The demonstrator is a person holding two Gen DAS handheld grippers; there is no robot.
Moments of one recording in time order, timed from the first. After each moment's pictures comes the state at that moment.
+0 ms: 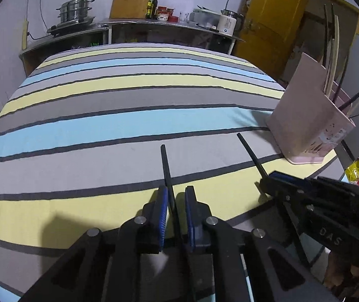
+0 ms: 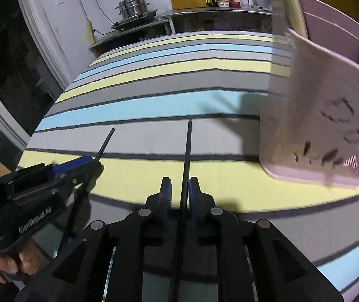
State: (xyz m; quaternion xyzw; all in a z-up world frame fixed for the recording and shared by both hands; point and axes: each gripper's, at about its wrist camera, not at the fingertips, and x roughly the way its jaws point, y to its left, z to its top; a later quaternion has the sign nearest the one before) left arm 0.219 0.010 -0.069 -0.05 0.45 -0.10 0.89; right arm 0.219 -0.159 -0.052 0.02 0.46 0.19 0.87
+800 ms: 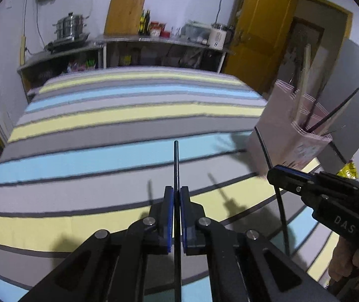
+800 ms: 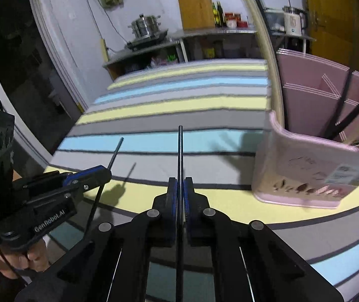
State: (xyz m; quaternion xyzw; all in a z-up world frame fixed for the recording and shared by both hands) left arm 0.196 0.011 -0.004 -0.05 0.40 -0.12 0.91; right arm 0.200 -0.170 0.015 0.04 0.41 0.21 0.89
